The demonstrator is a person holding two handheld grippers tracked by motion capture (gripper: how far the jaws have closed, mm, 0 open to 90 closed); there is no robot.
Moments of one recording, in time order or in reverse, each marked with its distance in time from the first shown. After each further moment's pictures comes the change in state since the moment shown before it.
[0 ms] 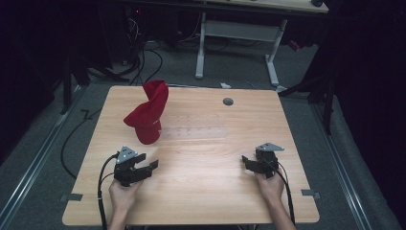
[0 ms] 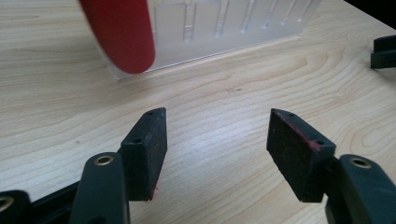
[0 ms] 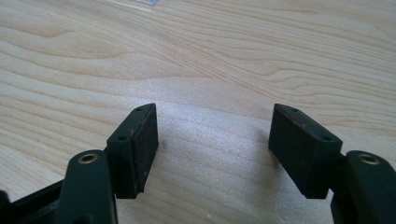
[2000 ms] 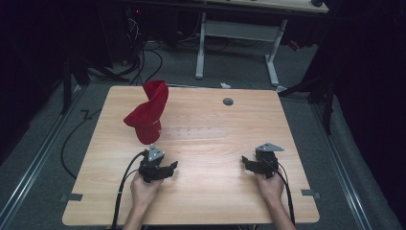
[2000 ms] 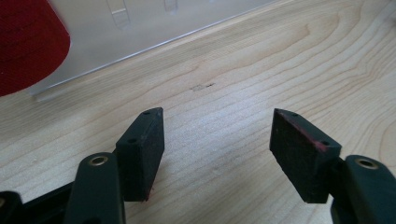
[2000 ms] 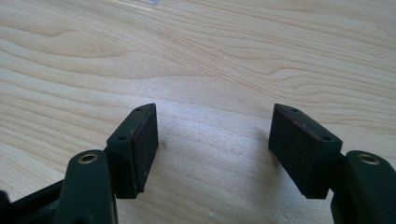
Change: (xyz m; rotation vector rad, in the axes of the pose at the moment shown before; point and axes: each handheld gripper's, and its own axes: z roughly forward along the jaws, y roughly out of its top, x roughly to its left) left arm -0.024 -0.042 0.053 0.078 0.024 0.133; right arm 0.001 -0.001 -0.001 0.000 0.000 0.001
